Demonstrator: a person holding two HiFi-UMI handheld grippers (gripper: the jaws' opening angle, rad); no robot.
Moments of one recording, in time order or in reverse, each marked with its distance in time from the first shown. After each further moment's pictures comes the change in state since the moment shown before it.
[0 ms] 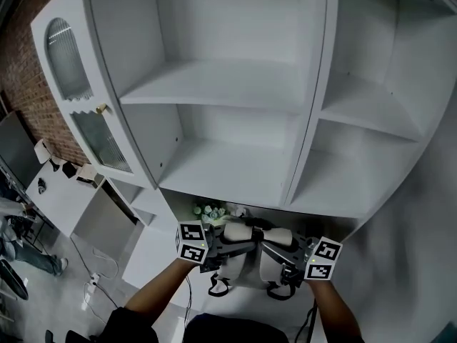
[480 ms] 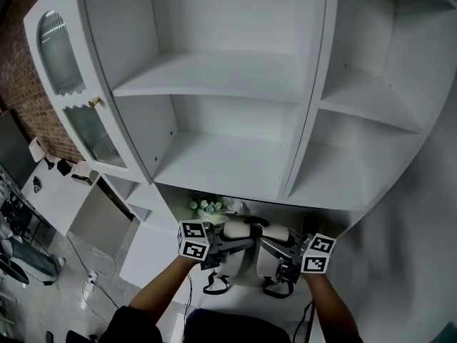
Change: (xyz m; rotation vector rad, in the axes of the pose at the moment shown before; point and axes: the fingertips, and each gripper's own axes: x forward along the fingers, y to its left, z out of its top) left arm 0.002 0.020 -0.036 -0.036 0.004 -0.003; right arm -0.006 -0.026 -0.039 0.101 0.004 -0.034
